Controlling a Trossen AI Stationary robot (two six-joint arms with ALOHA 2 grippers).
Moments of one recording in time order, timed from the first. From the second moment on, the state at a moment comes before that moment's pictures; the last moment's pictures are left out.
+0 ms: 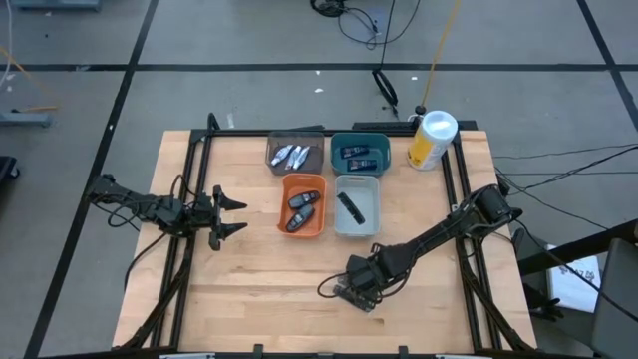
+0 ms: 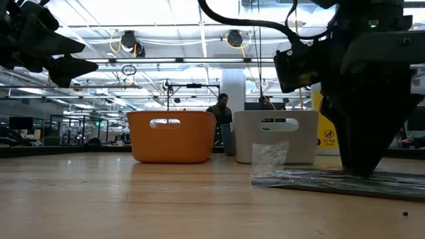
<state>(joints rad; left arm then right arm) -0.37 0.05 0.05 -0.04 -0.45 -0.19 0.45 1.94 1.16 -0.67 0.05 0.82</state>
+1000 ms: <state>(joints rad) -0.37 0.05 0.05 -0.04 -0.45 -0.19 0.44 1.86 1.13 -0.62 0.25 0.73</state>
